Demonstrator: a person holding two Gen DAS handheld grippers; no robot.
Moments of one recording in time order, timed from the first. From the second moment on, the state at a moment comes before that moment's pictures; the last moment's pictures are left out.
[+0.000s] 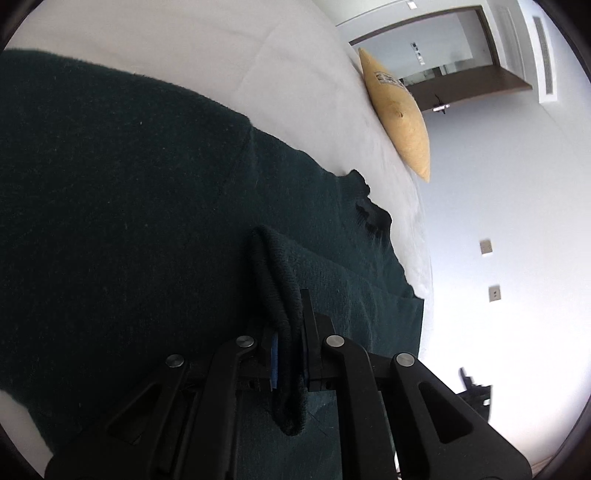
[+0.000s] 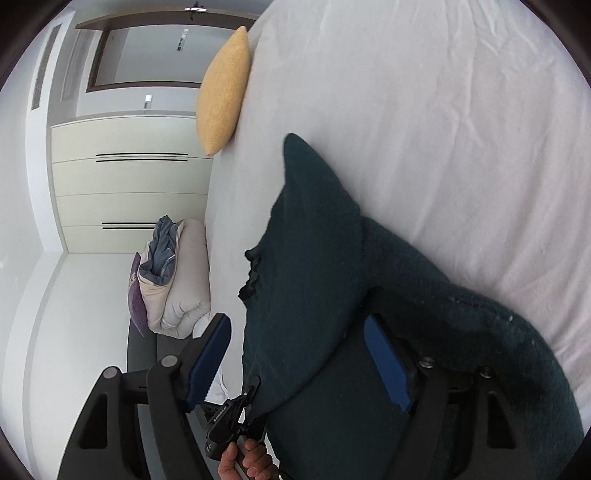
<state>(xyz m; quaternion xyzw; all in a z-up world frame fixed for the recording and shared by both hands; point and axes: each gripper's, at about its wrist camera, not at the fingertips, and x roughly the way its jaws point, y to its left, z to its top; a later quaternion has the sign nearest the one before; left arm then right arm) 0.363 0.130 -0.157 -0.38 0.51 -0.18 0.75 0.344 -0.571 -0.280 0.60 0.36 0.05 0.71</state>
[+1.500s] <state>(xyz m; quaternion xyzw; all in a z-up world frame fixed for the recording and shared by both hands) 0.246 0.243 -0.126 -0.44 0.43 -0.13 0.78 0.406 -0.547 -0.300 0.53 0.46 0.18 0.69</state>
